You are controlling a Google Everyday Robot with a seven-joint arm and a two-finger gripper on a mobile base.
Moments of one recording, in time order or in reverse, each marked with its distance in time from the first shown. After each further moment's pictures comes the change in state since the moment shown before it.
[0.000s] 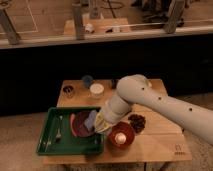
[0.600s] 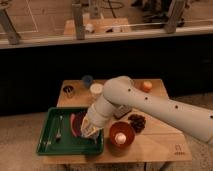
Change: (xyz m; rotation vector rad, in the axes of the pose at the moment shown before) arm -0.031 -0.009 0.016 -0.014 -0.037 -0.056
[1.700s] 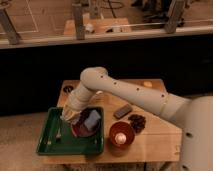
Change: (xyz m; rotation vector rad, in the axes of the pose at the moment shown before) arm 0.009 -0.141 0.066 0.041 -0.082 0.028
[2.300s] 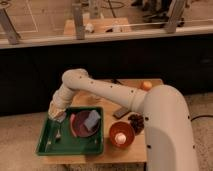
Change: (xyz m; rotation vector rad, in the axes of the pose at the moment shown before) arm 0.009 -0.057 0.074 -0.023 -0.008 0.004
